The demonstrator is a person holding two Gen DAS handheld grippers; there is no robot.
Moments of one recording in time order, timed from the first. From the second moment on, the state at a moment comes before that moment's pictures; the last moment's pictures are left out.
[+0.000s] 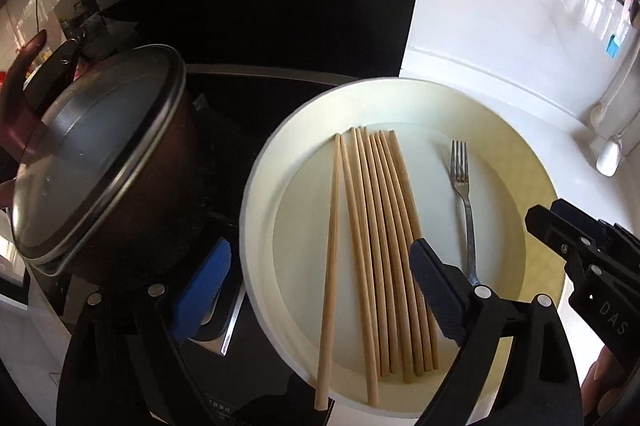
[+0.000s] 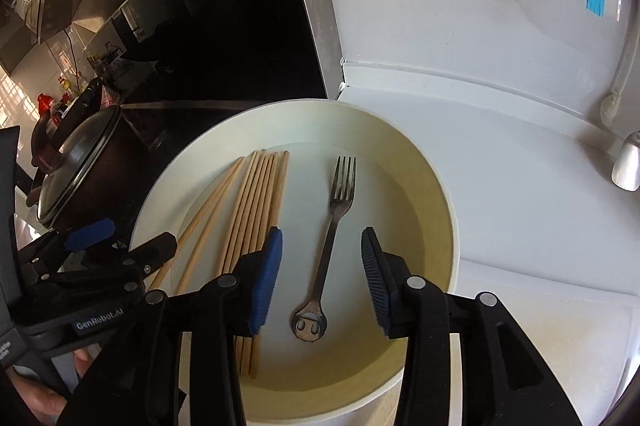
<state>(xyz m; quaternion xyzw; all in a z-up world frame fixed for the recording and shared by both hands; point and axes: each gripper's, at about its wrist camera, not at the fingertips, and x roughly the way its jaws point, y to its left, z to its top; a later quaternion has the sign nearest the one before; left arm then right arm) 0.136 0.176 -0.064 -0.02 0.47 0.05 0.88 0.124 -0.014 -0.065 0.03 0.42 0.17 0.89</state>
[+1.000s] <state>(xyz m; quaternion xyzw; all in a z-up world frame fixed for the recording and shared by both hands) 0.084 0.169 -0.018 -0.05 0.49 0.09 0.87 0.075 -0.031 -0.029 0.02 0.45 0.16 0.88</state>
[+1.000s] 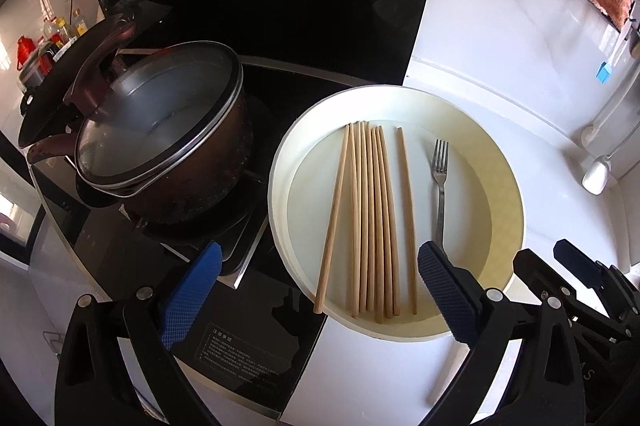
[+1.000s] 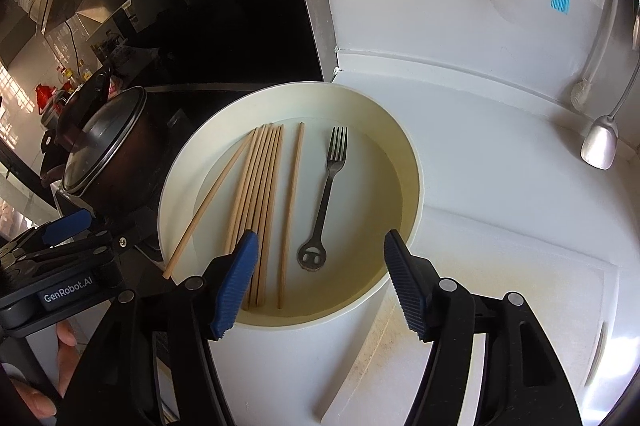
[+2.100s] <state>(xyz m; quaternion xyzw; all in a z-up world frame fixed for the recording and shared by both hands) 0.052 0.171 0.012 -0.05 0.46 0.10 0.88 0.053 -0.034 -0.003 0.00 0.45 0.13 0.89</state>
